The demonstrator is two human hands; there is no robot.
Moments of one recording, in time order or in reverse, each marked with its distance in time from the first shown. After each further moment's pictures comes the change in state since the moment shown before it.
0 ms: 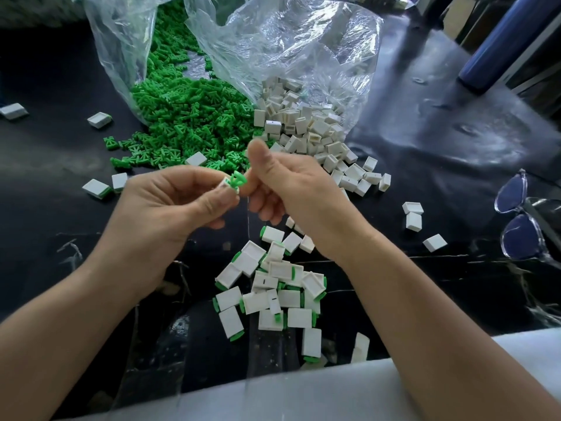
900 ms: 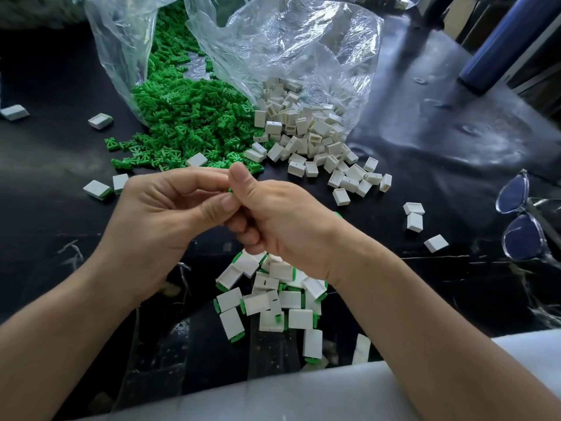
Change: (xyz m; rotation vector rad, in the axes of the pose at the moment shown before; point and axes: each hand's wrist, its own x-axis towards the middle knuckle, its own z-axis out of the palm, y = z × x) left_hand -0.002 -0.008 -0.007 -0.001 -0.168 0.132; right_hand -0.005 -0.003 0.018 0.239 -0.245 0.243
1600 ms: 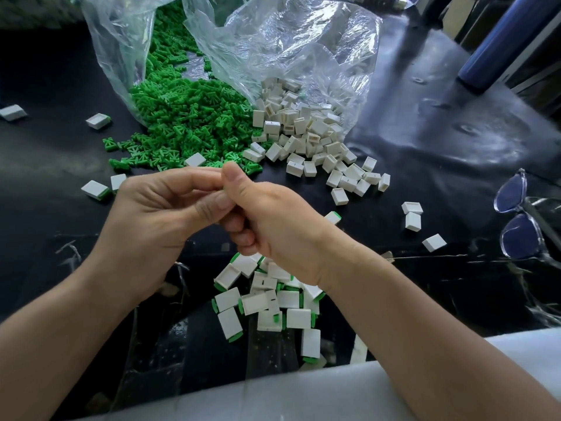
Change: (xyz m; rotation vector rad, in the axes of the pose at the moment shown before) left_hand 0.002 -0.007 -0.006 0.088 -0.014 -0.037; right_hand 0.000 0.001 0.005 -0.012 0.002 -0.008
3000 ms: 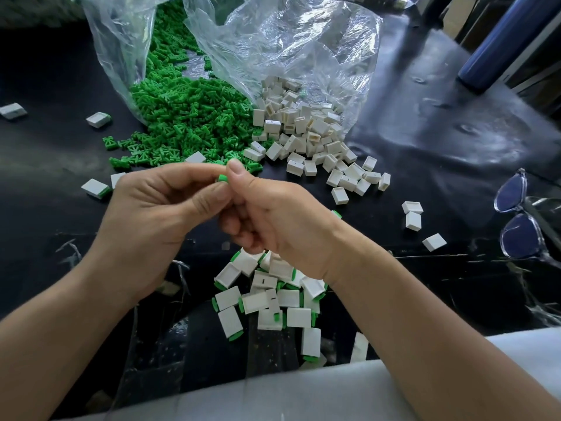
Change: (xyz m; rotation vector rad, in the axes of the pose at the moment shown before) left_hand -0.001 0.005 0.001 -0.023 0.025 -0.029; right_hand 0.000 0.000 -0.005 -0.001 -0.063 0.014
